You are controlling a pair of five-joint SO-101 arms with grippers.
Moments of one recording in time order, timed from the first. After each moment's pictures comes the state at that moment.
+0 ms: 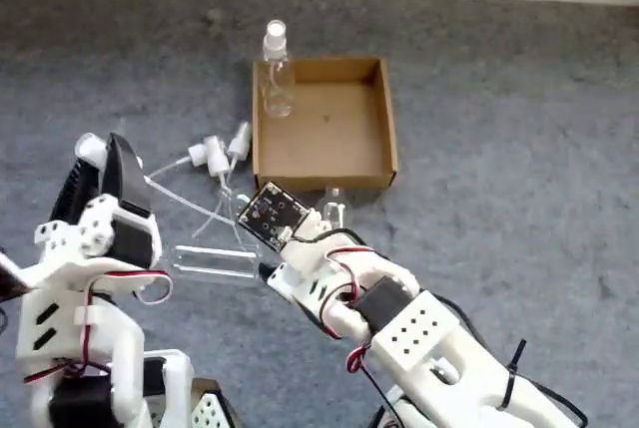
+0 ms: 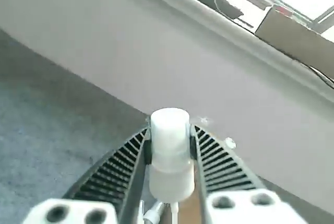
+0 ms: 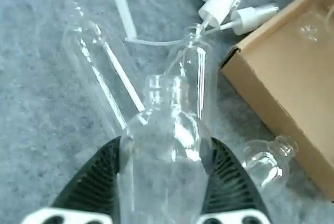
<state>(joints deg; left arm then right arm) -12.7 -96.3 59.3 47.5 31.2 -46.2 -49.2 63.0 37.9 15.5</state>
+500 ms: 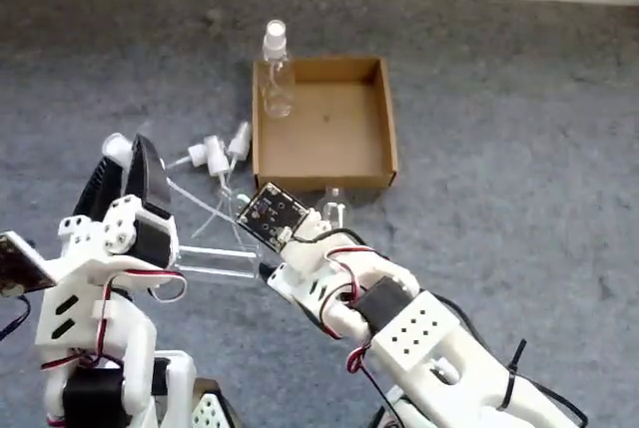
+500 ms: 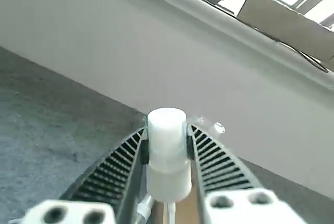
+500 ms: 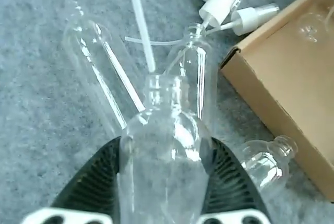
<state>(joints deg) -8.1 -99.2 65.5 43.9 30.5 -46.2 -49.2 63.0 37.9 15.7</state>
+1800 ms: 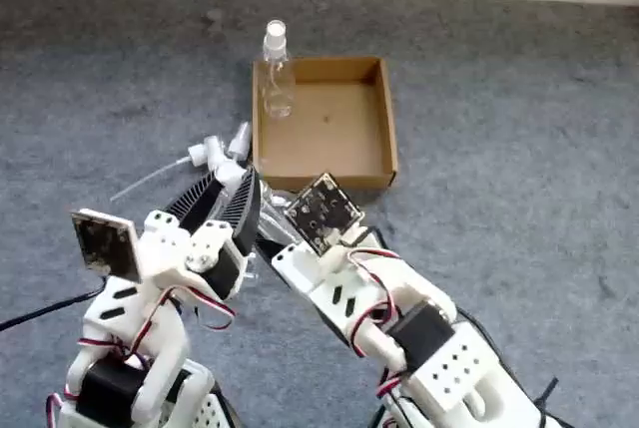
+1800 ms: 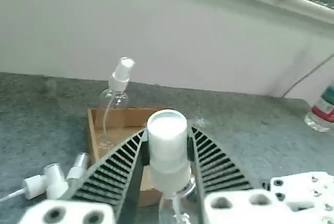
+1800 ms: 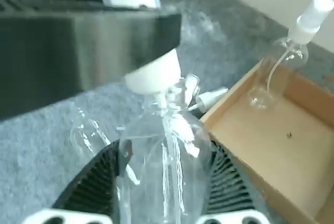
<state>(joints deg) 16.4 -99.3 69.8 46.4 21.3 -44.5 -67.7 63.3 34.7 8.0</state>
